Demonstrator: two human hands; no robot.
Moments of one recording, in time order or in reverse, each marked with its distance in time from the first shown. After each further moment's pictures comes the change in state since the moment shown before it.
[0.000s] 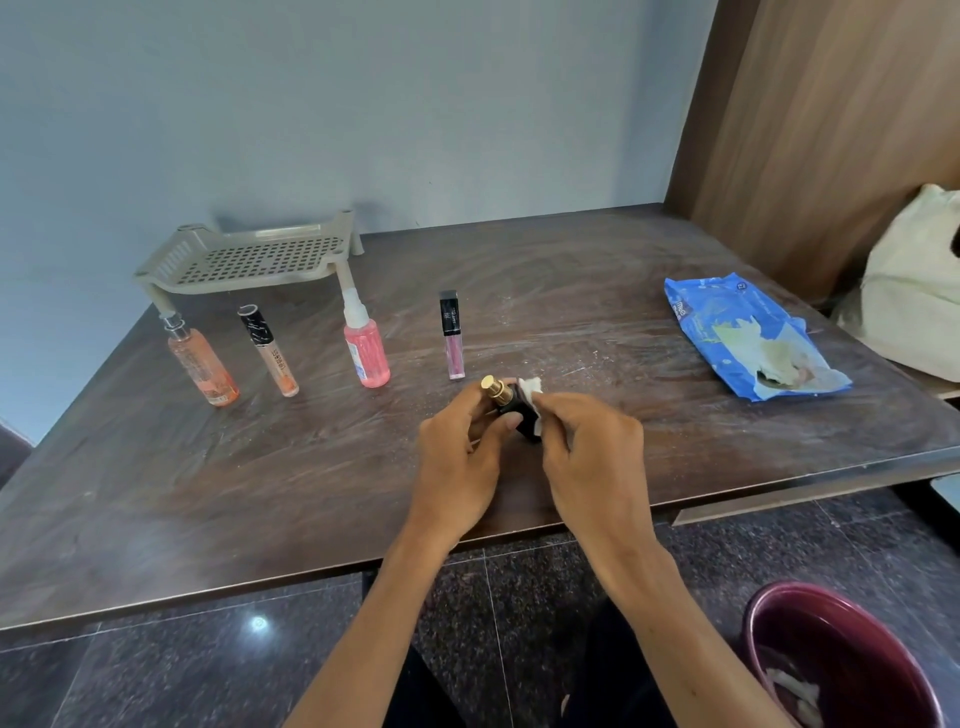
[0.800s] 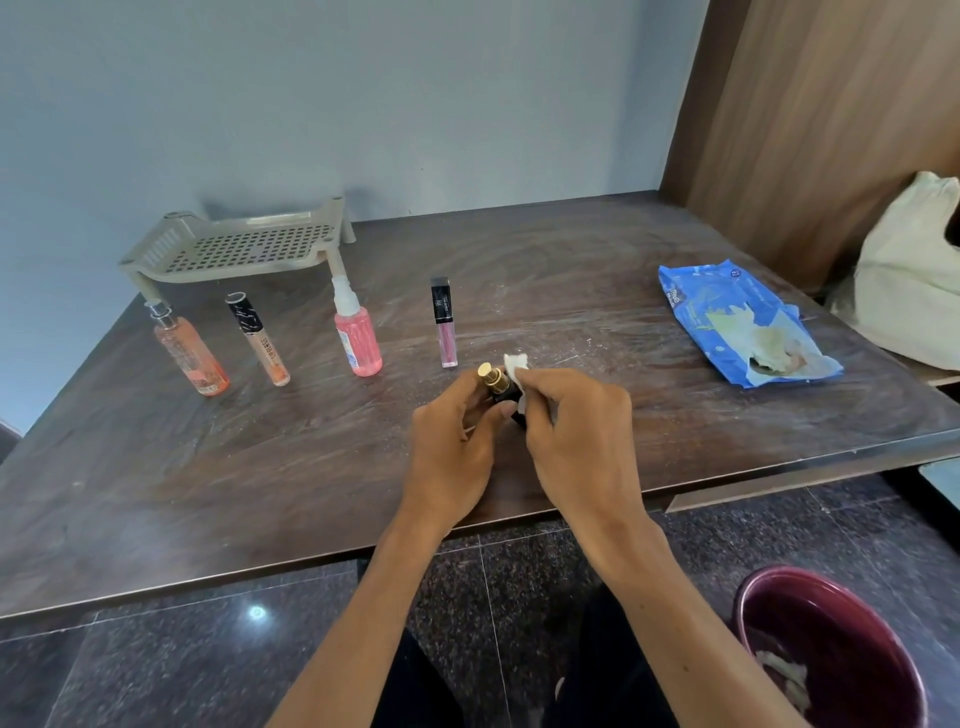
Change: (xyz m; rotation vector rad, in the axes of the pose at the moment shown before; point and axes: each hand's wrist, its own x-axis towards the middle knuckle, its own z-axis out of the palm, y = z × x) left_hand -0.001 0.003 0.000 0.025 -0.004 0.010; right_hand 0.008 -0.015 -0.004 -0.010 -0.027 -0.026
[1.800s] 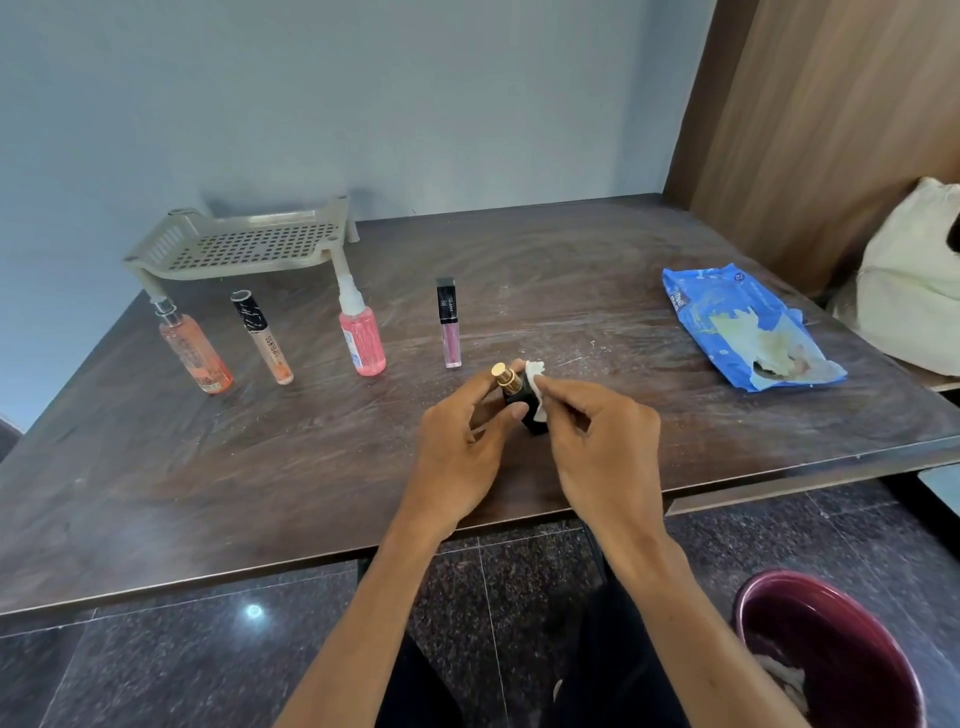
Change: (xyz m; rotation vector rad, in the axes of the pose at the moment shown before) left_hand -0.001 0.005 -0.001 -0.146 -0.104 -0.104; right_hand -0.011 0.005 -0.012 0.178 0.062 0.117
